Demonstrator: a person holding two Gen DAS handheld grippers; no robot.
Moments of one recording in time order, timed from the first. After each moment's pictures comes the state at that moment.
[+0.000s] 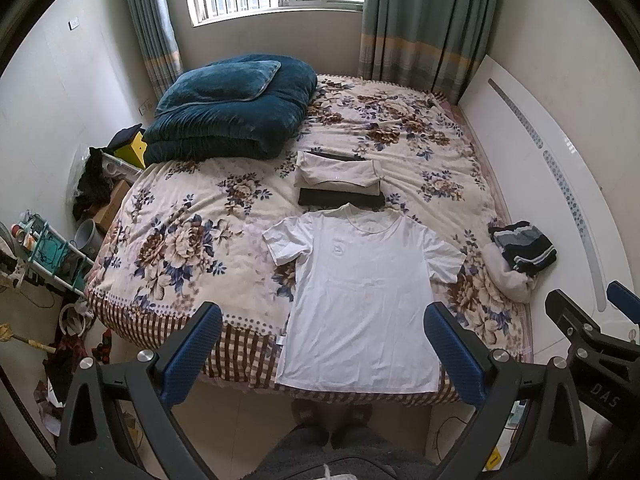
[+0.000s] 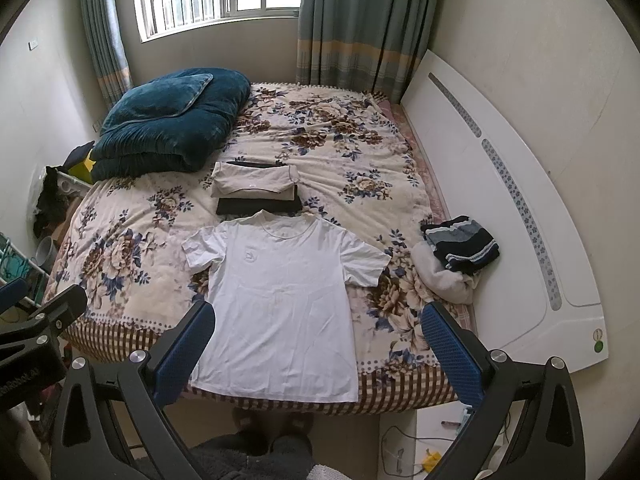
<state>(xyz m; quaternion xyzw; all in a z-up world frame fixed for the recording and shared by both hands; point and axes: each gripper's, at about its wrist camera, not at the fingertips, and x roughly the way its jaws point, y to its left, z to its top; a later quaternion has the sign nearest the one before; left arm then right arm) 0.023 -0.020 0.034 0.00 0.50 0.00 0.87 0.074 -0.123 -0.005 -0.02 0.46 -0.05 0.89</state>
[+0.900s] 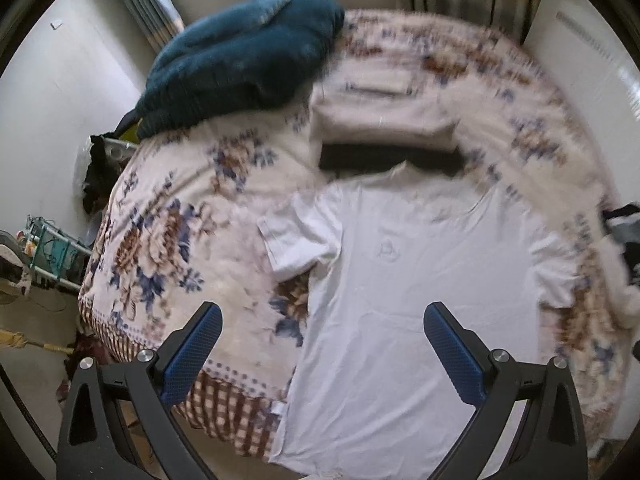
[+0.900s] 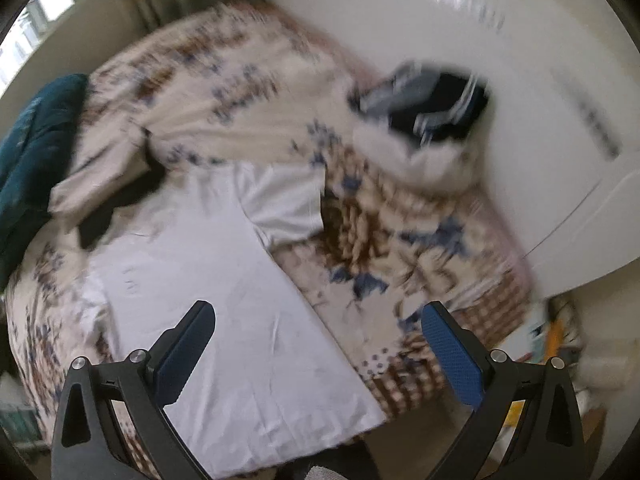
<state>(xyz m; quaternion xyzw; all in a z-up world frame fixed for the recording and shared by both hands) 0.238 -0.066 -0.289 0.07 0.56 0.10 0.82 0.258 -0.318 -0.370 0.19 0.56 -0.23 0.77</state>
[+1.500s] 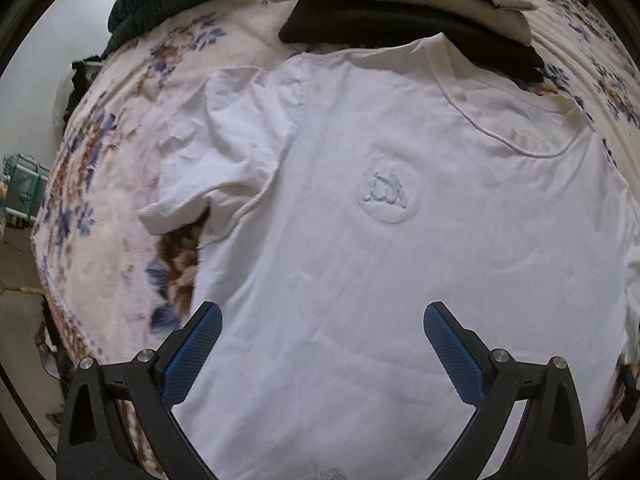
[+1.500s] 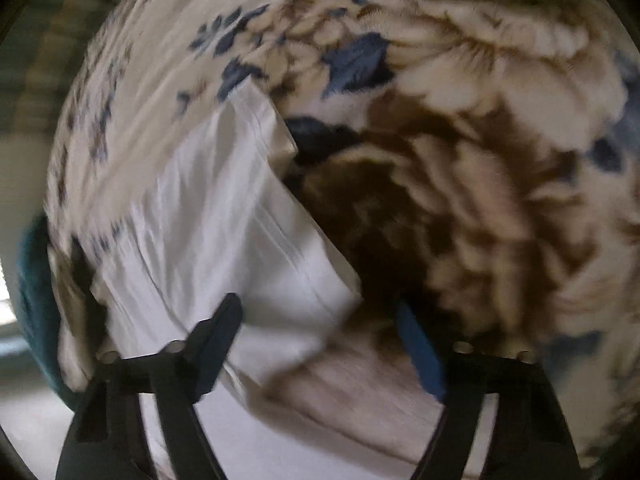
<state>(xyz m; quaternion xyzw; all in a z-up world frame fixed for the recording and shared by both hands) 0.310 -0.076 -0.500 0.00 0.64 0.14 0.76 0.365 -0.428 -0.700 0.52 0.51 -0.23 0.65</state>
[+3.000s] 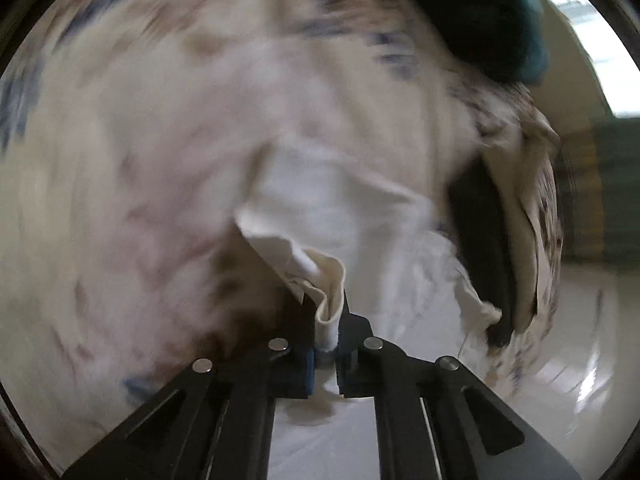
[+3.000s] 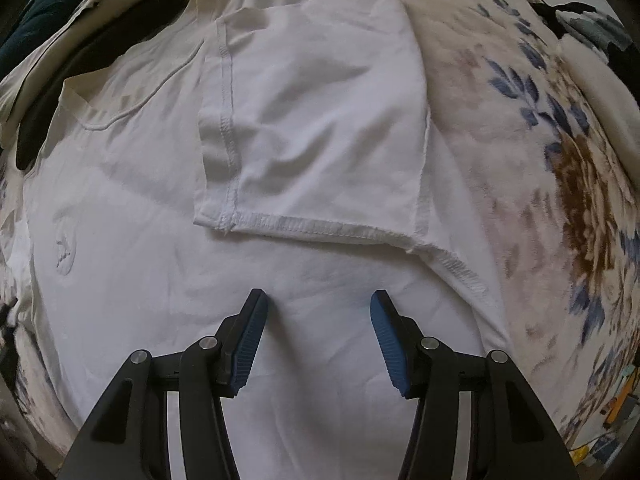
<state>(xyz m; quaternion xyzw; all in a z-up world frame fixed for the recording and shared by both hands) 0.359 0.158 -0.531 -0.41 0.52 0.12 0.74 0.425 -0.185 -0.699 0.16 0.66 -0.13 0.72</state>
